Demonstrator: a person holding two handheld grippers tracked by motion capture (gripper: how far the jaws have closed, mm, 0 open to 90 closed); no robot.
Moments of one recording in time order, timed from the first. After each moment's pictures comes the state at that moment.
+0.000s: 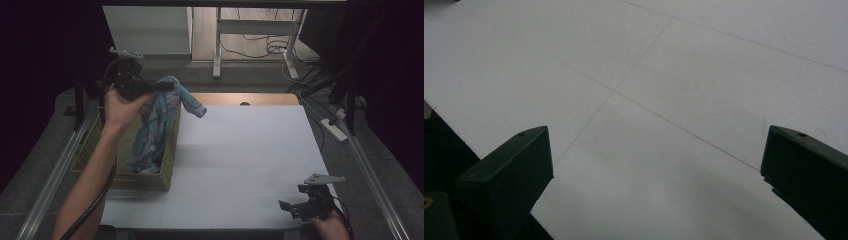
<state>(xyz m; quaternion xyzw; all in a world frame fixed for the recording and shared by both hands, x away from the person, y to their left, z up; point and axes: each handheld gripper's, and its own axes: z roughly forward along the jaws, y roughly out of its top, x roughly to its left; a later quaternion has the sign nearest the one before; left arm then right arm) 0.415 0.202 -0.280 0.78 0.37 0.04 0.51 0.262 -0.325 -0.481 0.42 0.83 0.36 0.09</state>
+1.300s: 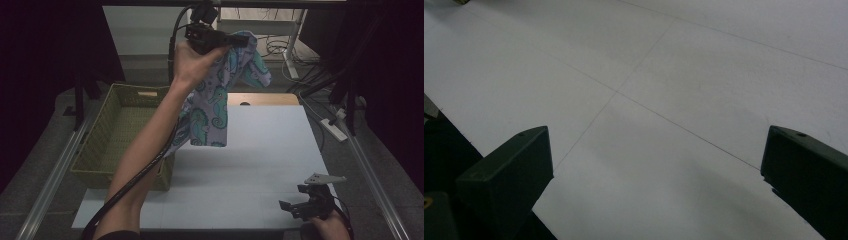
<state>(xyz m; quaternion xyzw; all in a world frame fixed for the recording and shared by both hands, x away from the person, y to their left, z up) 0.460 0.047 -0.172 0.78 0.27 0.01 0.57 0.262 -0.326 -0.481 0.42 0.82 0.37 0.08</state>
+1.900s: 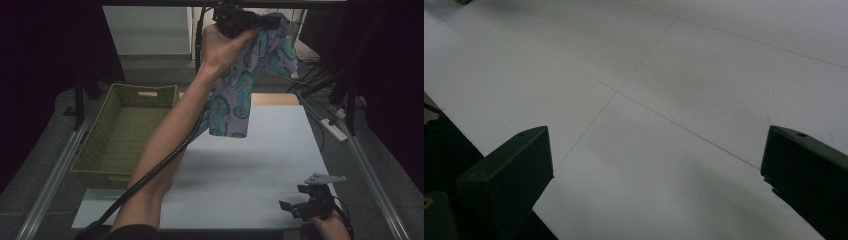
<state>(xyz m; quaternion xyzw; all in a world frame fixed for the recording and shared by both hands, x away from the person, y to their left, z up) 0.464 0.000 -0.136 0.76 0.22 0.00 0.60 0.263 -0.326 -0.481 0.42 0.82 0.37 0.08</state>
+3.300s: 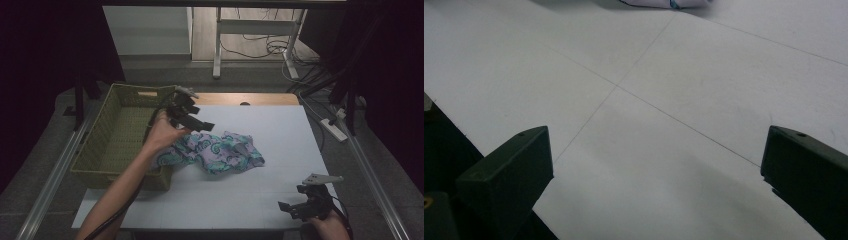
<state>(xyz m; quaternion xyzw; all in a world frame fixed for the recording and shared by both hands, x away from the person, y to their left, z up) 0.428 0.125 -0.380 0.86 0.32 0.04 0.40 0.263 -0.322 -0.482 0.42 0.83 0.35 0.08</state>
